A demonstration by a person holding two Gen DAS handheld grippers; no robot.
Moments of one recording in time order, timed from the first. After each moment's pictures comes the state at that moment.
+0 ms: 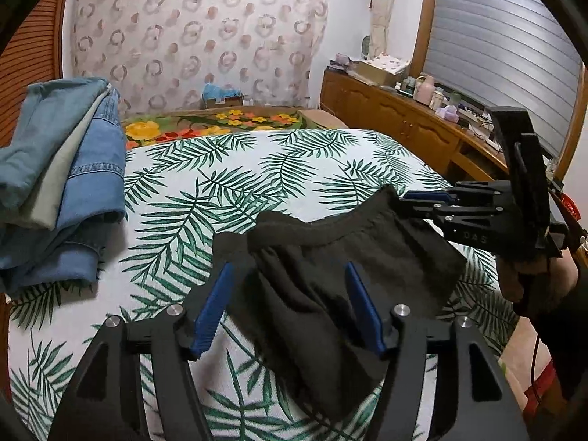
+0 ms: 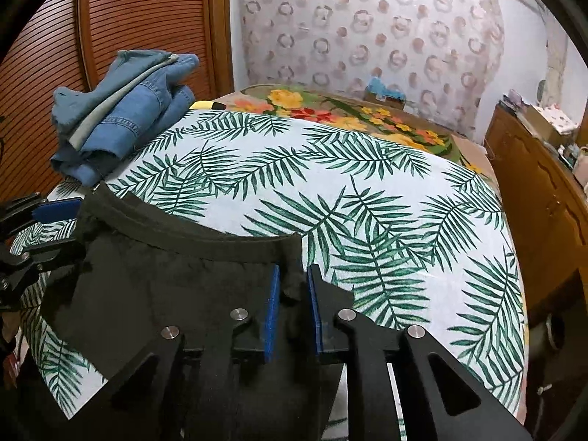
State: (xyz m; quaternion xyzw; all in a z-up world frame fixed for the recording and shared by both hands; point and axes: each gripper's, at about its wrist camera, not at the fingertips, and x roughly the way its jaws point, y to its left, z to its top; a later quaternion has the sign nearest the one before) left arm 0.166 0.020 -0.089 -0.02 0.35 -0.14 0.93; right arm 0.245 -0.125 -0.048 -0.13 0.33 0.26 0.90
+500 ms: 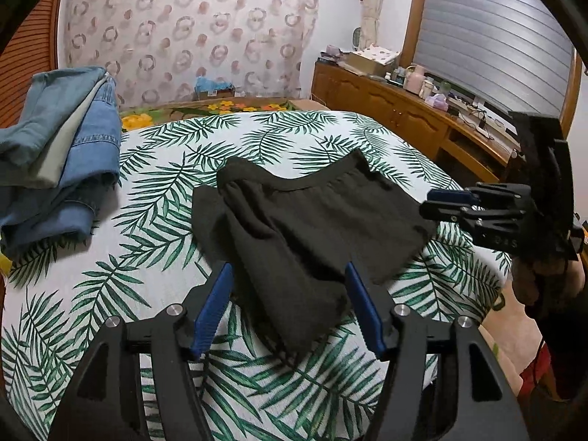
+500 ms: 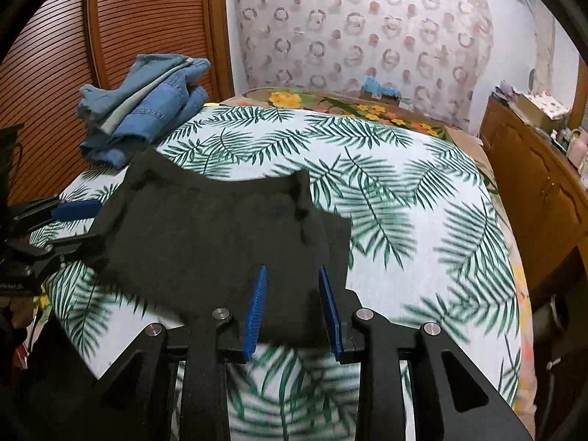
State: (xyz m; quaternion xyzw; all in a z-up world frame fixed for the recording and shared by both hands) left arm 0.123 0.007 -0.098 -0.01 0.36 -0.16 0.92; right arm 0.172 -0.167 -0.049 -0.10 0.33 0.26 0.90
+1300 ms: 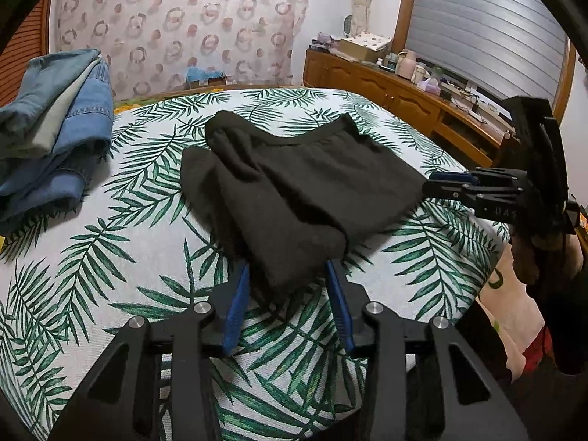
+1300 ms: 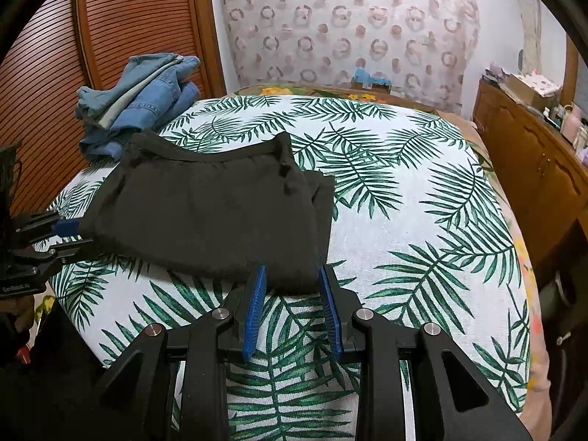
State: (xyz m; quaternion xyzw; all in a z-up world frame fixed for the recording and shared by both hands) left arm 0.103 0.007 -0.122 0.00 0.38 -0.17 0.91; right arm 0.159 -0.188 -0.062 -0.07 0.34 0.25 0.90
